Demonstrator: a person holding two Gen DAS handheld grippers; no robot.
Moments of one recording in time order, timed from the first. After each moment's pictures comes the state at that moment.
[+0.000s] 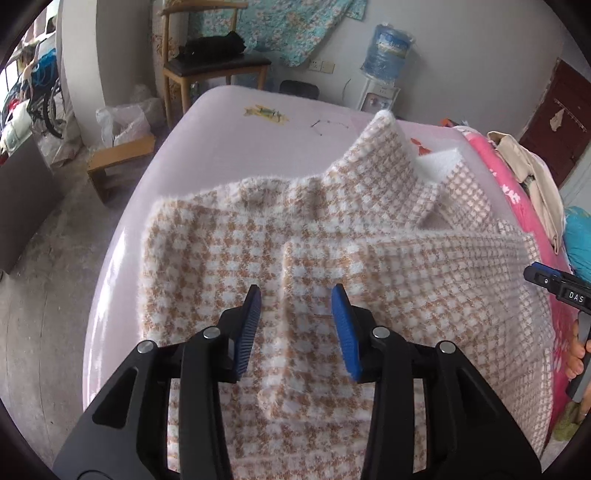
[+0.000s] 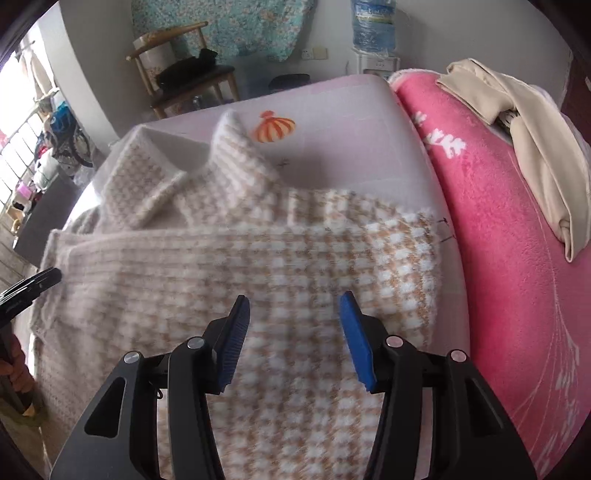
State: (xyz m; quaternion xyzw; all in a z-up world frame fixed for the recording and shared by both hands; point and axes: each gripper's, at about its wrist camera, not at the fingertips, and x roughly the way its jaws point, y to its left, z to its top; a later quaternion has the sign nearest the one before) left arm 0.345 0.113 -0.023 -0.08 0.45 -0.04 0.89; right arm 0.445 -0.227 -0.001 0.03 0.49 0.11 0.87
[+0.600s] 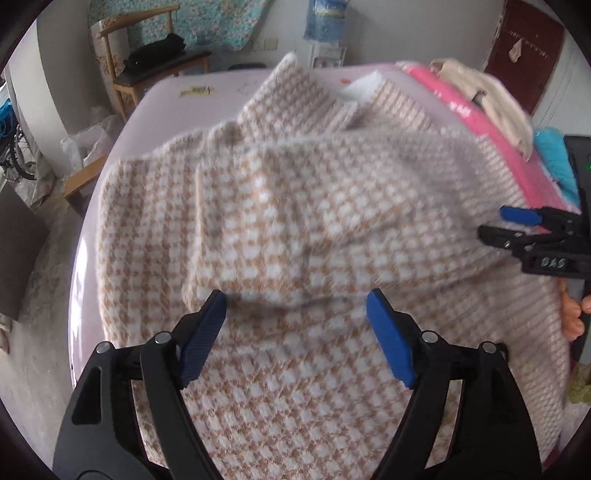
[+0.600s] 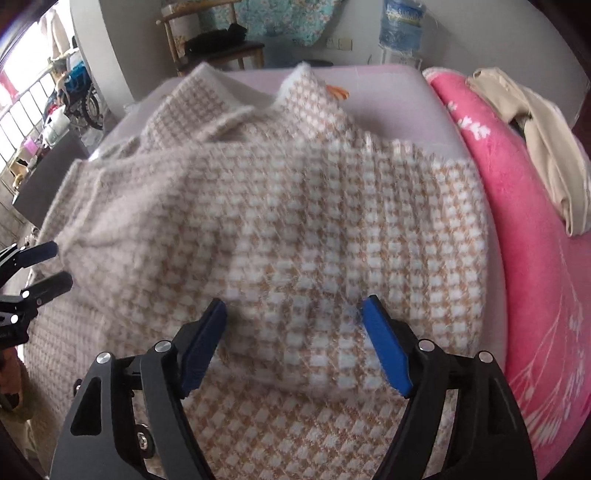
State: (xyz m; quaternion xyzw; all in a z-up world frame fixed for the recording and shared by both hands) left arm 0.287 0.056 -0.047 0.02 0.50 -0.09 0.86; right arm 0.400 -0.196 -0.038 -0.01 0.53 0.09 0.84
